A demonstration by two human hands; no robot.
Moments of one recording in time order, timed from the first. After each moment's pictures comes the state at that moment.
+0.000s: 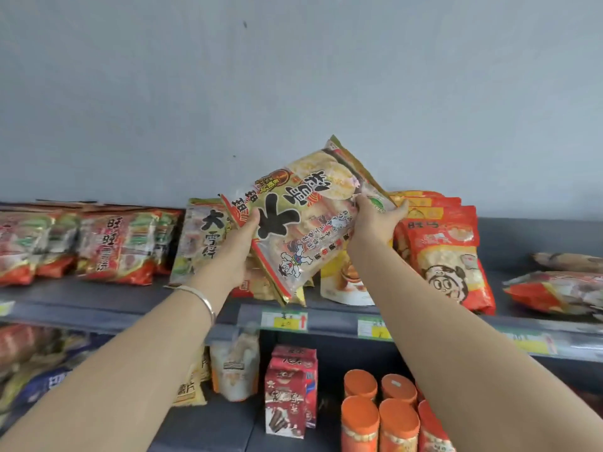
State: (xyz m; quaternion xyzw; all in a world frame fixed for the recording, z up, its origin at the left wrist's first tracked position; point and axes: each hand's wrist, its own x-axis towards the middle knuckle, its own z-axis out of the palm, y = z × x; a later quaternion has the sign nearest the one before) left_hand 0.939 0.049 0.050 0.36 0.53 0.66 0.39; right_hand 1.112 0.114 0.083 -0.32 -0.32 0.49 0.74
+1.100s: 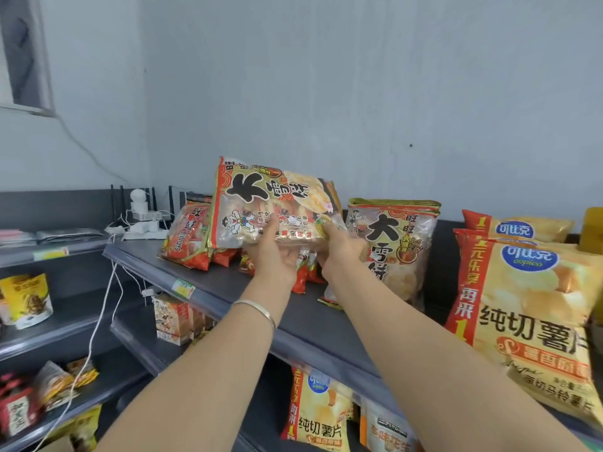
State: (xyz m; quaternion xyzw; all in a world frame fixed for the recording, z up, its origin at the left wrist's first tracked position) left_hand 0.679 0.059 0.029 0.11 0.23 0.93 0.26; right_hand 0.725 0.131 0.043 -0.29 -0.36 0.76 0.45
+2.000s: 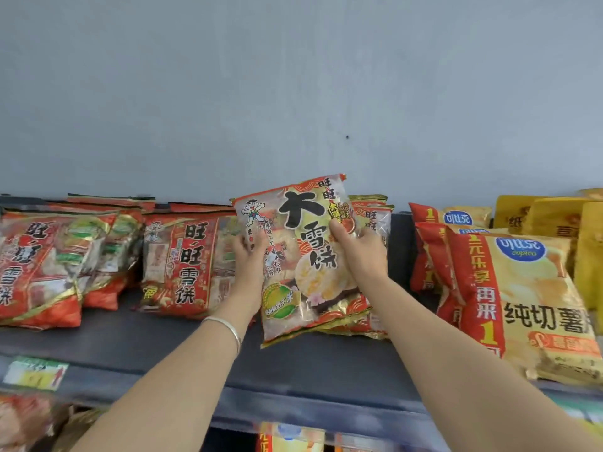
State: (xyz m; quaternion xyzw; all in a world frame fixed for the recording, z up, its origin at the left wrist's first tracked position) left_hand 0.564 0.176 -0.017 0.39 0.47 0.75 0.26; right_hand 0.731 0.232 0.014 -0.49 -0.62 0.30 0.54
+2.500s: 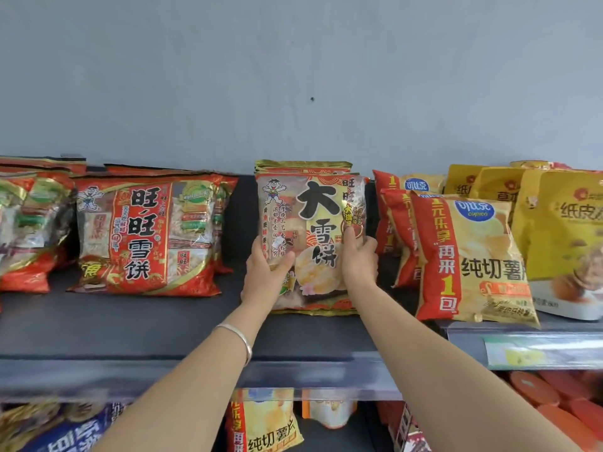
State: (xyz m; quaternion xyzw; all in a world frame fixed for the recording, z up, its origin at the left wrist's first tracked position) left_hand 0.611 0.199 -0.089 0.52 0.58 0.59 0.21; right_hand 0.767 0.232 -0.052 -0.62 -0.49 0.30 0.54
